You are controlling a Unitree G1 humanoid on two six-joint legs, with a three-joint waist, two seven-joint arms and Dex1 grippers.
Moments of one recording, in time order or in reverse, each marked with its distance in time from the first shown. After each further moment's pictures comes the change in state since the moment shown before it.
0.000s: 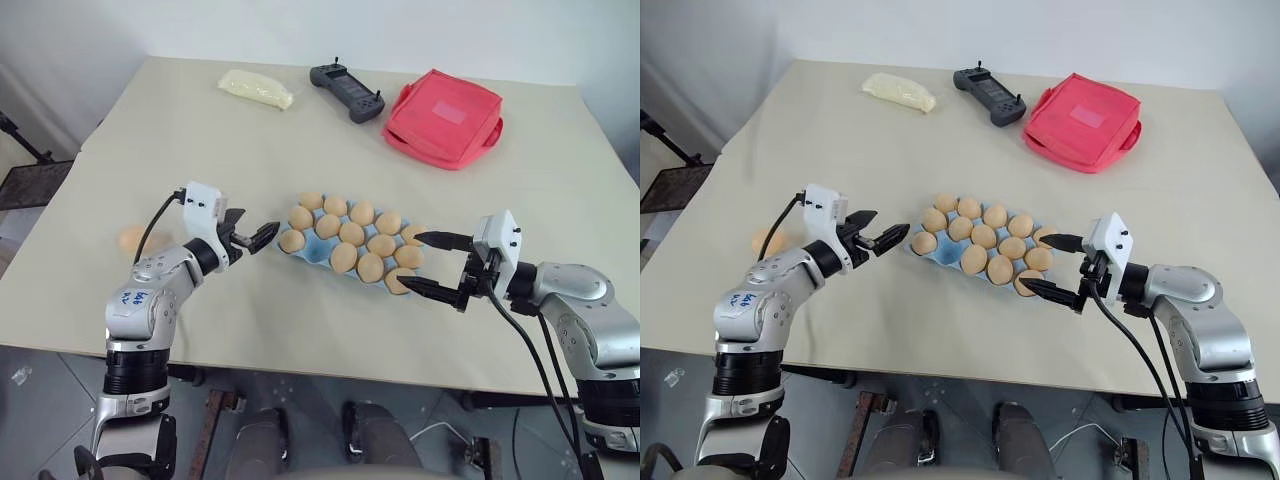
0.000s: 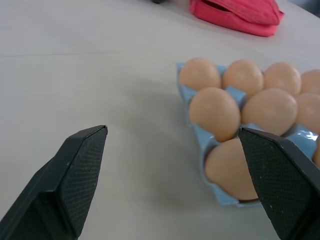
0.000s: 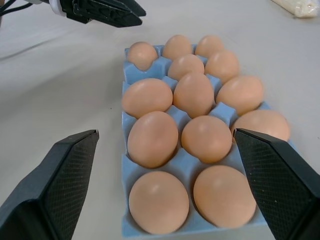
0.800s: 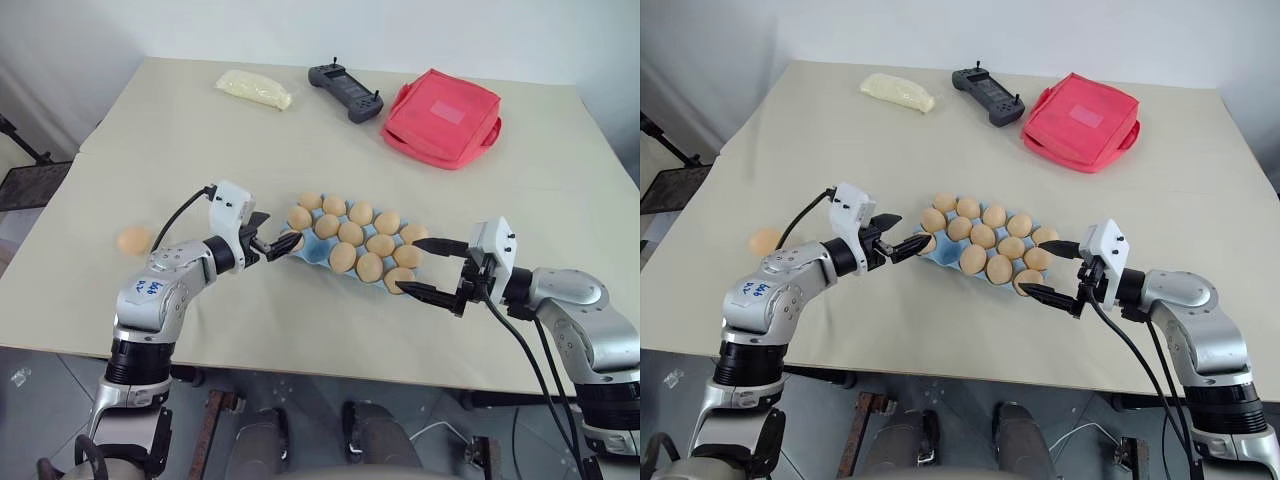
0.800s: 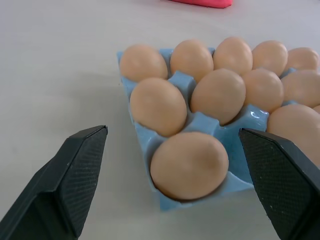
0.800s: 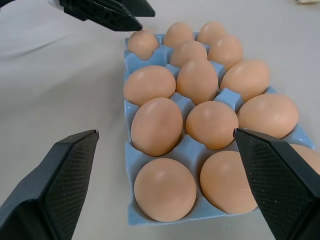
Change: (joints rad) left arm -0.060 0.032 -0.153 0.003 0.014 0.041 -0.070; right arm 0.022 0.000 0.013 0.005 -0.001 -0.001 -0.014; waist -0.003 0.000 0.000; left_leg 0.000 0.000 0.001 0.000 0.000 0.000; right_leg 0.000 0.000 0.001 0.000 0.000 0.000
